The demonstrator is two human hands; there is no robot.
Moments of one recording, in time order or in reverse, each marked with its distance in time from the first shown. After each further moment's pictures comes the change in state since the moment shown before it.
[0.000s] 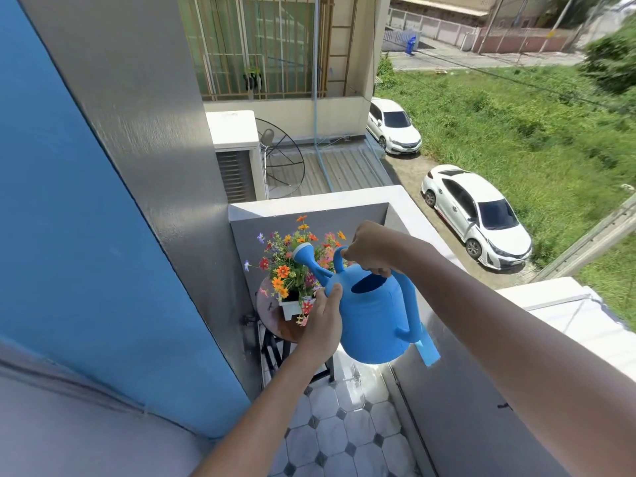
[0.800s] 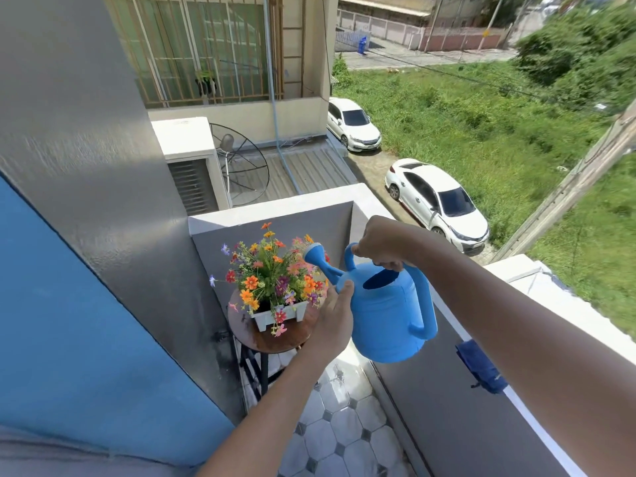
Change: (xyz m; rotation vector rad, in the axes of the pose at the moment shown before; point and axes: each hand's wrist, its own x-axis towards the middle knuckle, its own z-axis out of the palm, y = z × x) left_hand 0.022 0.013 0.052 0.031 -0.171 0.027; right_hand -0.012 0.048 -0.034 -0.004 0.075 0.141
